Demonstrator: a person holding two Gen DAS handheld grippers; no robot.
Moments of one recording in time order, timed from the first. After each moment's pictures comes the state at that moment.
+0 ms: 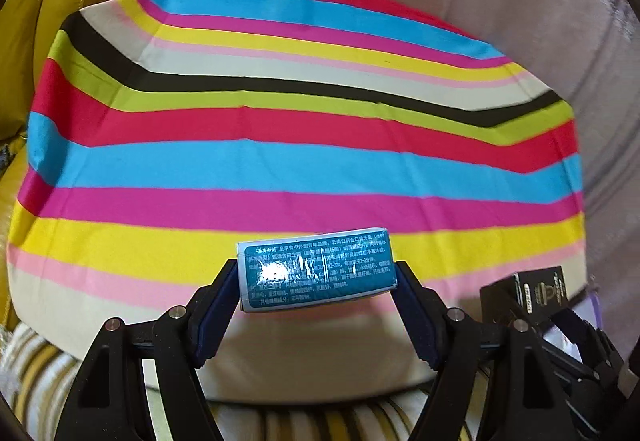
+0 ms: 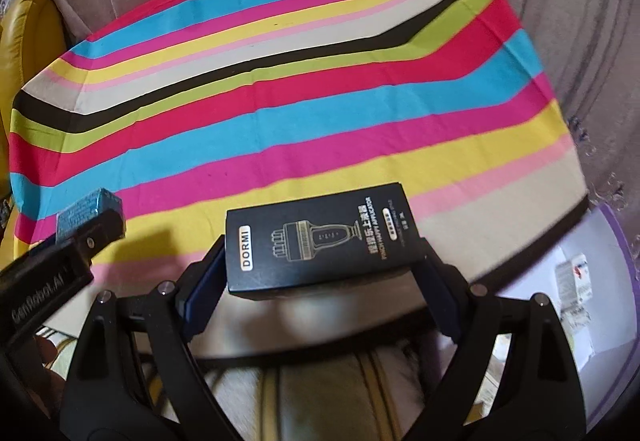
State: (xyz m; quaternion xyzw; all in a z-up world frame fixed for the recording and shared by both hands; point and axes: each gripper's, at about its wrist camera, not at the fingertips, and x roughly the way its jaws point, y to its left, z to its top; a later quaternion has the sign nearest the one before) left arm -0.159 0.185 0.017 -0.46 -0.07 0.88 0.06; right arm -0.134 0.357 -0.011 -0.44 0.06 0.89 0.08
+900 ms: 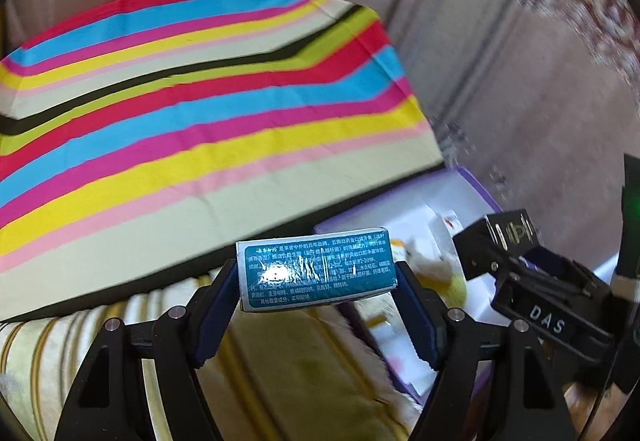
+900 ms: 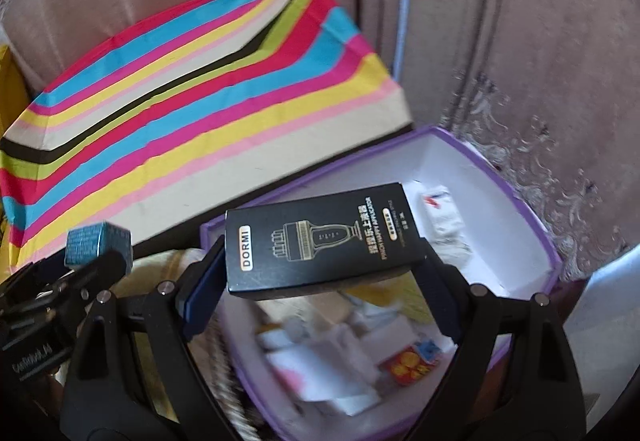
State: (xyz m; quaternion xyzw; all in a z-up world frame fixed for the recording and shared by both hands) left arm -0.035 0.328 0.041 -0.46 0.02 0.84 0.28; right arm 0.017 0.495 0.025 -0.42 0.11 0.88 0.18
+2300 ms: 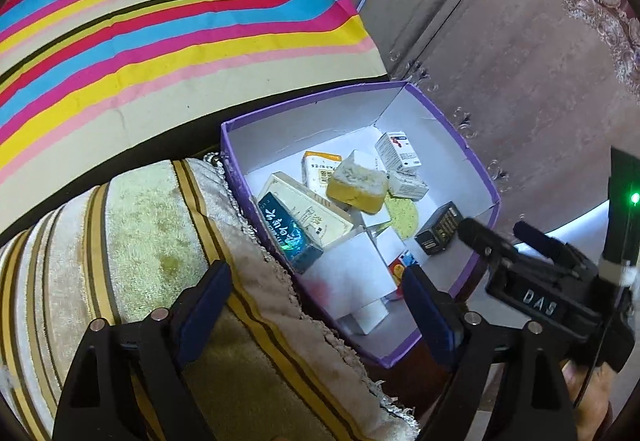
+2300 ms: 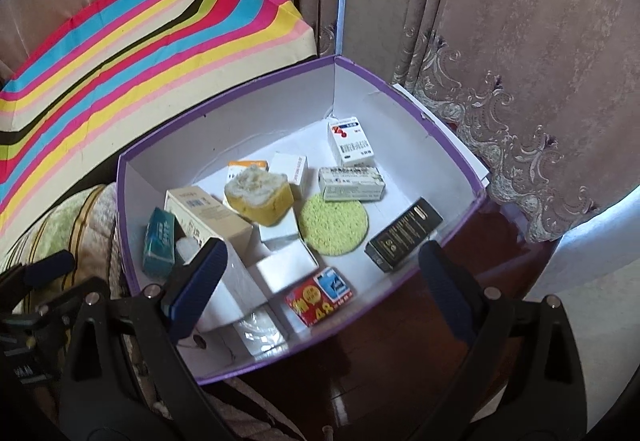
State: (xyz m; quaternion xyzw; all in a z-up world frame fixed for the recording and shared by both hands) left arm 0.012 0.359 0.011 -0.54 0.01 0.77 0.33; right arm 0.089 0.547 0.002 -0.48 0.10 0.84 0.22
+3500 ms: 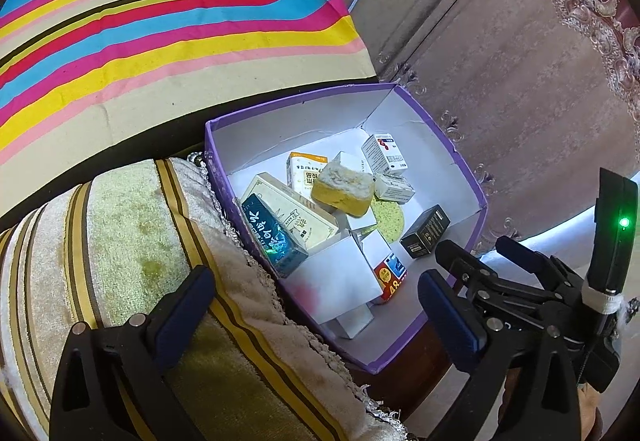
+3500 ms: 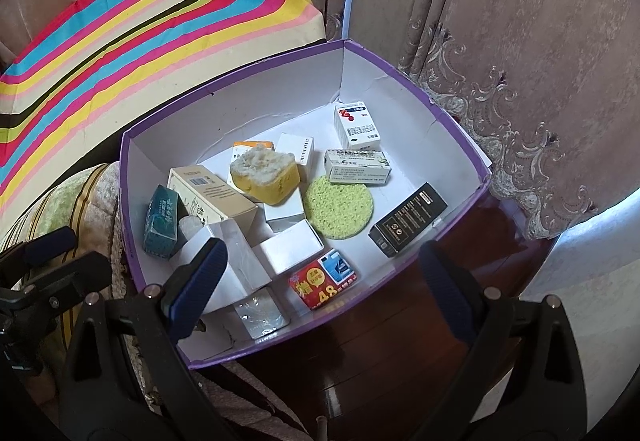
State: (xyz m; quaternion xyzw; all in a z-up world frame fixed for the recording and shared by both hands) left arm 0.009 0.364 0.007 -0.54 -0.01 0.76 0.35; right arm 0.092 0.536 -0.003 -0.50 0.10 0.84 0.22
